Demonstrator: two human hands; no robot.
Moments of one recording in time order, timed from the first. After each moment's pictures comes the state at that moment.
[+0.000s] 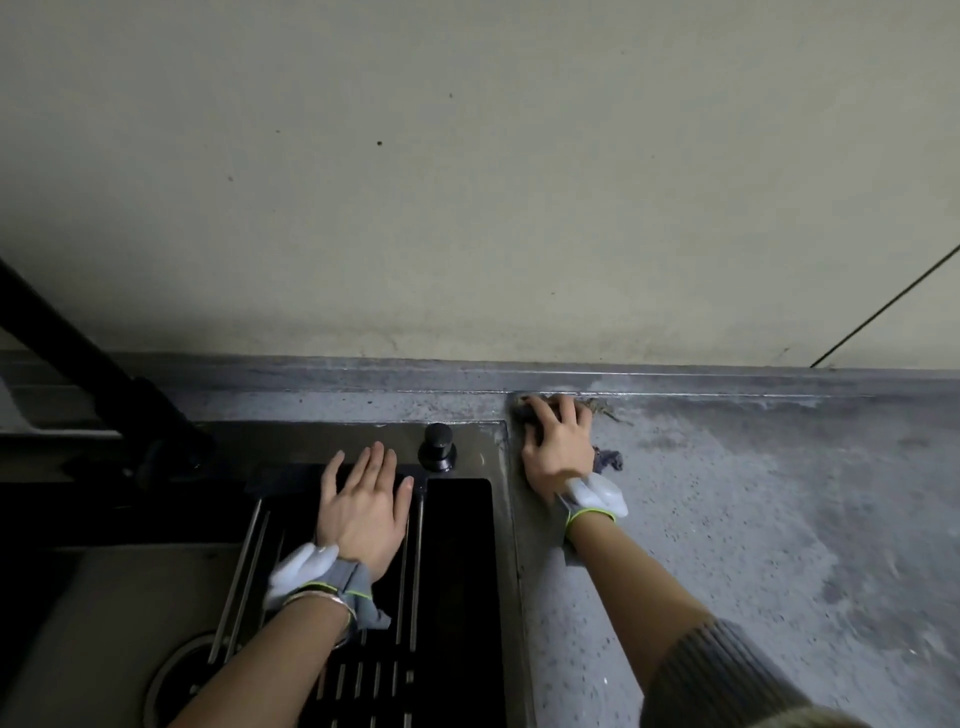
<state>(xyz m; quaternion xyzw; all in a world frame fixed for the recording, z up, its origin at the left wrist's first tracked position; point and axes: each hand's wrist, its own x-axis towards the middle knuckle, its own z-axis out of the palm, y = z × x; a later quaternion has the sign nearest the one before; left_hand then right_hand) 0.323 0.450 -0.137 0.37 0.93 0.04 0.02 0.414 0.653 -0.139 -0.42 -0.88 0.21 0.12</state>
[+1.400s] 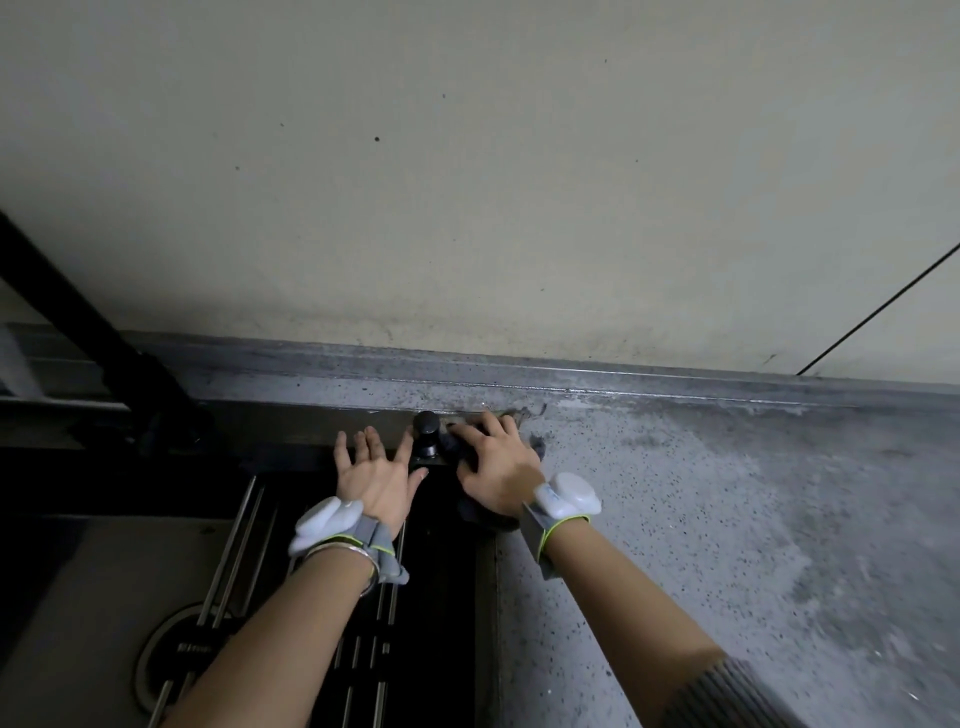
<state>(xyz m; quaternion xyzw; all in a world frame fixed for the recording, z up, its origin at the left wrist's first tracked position) 0.337 0.481 -0.121 0.34 0.93 -0.13 0.09 0.420 0.606 -0.104 -0.24 -0.95 0.21 -0.03</state>
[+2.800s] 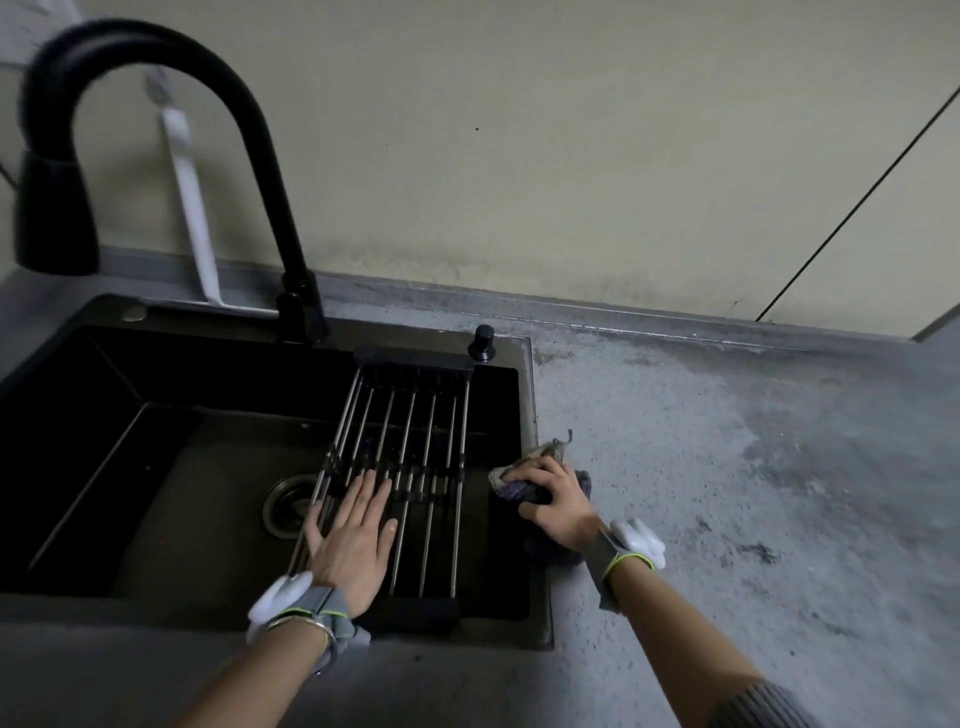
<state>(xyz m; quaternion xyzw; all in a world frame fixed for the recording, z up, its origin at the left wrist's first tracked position) 0.483 0.225 -0.128 0.31 0.94 0.10 0.10 0.601 0.451 -0.096 -0.27 -0.88 0.40 0.01</state>
